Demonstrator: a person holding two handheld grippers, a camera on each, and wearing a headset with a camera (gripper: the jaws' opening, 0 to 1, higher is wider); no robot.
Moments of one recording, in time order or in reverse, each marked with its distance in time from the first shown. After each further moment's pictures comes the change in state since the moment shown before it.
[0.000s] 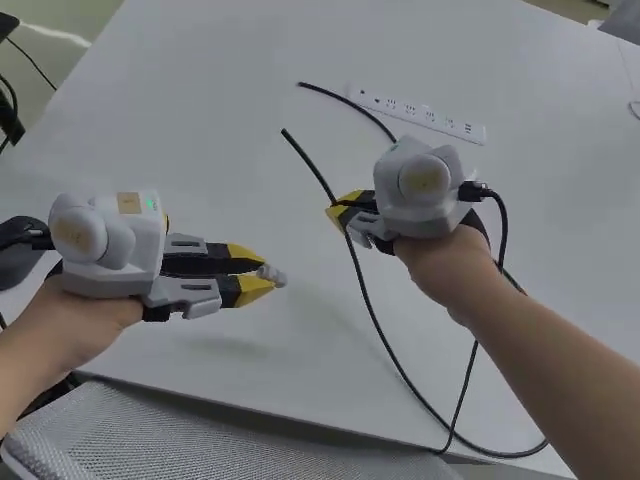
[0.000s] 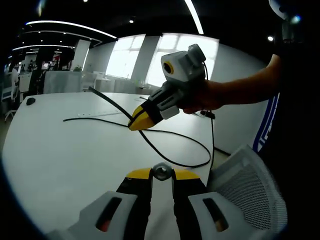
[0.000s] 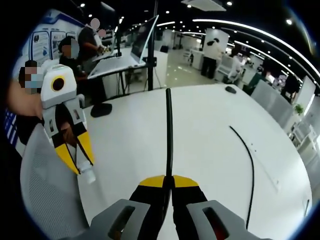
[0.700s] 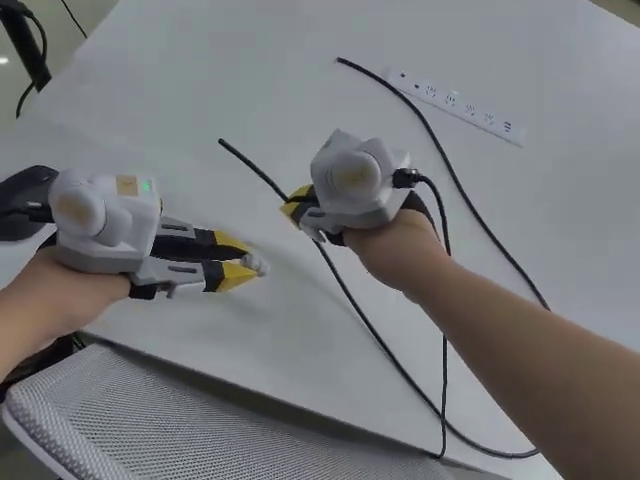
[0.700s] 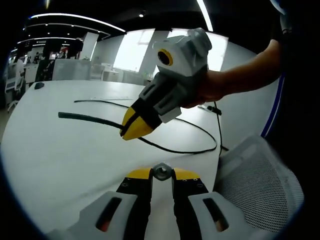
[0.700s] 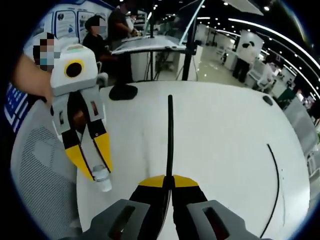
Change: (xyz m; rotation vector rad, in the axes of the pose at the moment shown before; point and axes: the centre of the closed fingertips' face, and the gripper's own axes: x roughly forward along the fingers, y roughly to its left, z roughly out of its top) left arm -0.016 0.038 -0.054 -0.054 0.041 0.049; right arm 0.082 0.062 -0.001 -0.226 0.083 0.205
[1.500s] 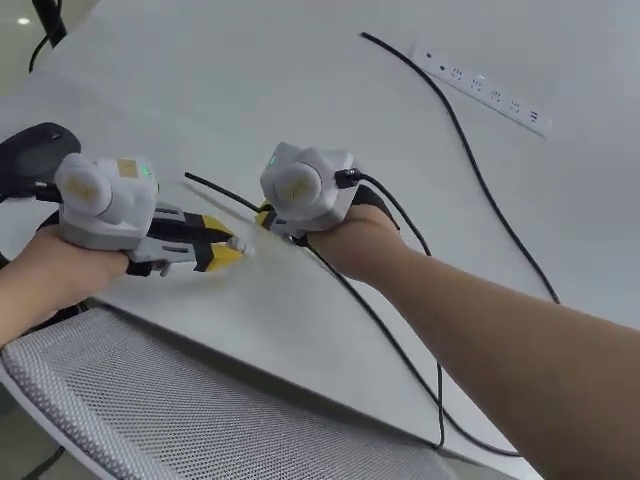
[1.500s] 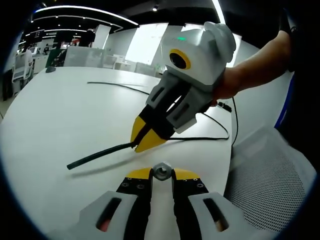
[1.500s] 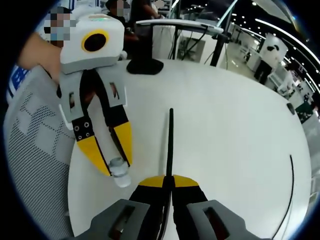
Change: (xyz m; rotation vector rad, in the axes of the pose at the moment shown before) left arm 0.003 0.024 -0.046 -0.051 0.050 0.081; right arm 0.053 0.036 -0.024 -0.117 0.093 0.092
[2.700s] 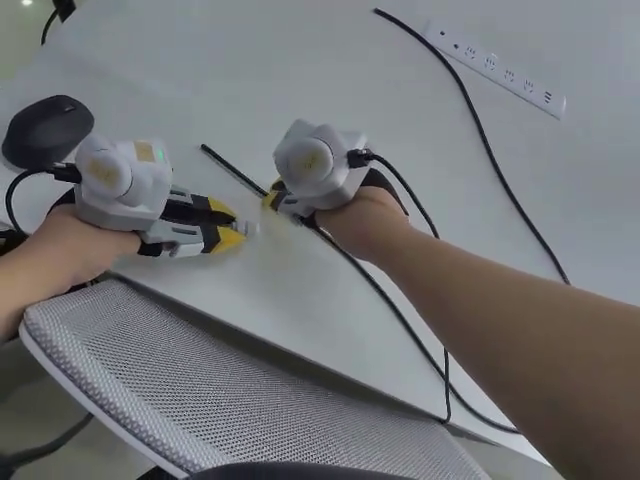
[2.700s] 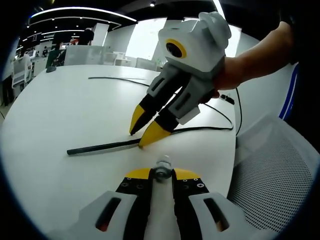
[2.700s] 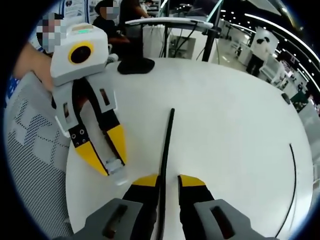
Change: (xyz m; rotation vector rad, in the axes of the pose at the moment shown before) left arm -0.002 0.001 -0.016 0.029 0.044 0.030; right arm -0.001 -0.002 -0.002 0.087 -0.005 -0.046
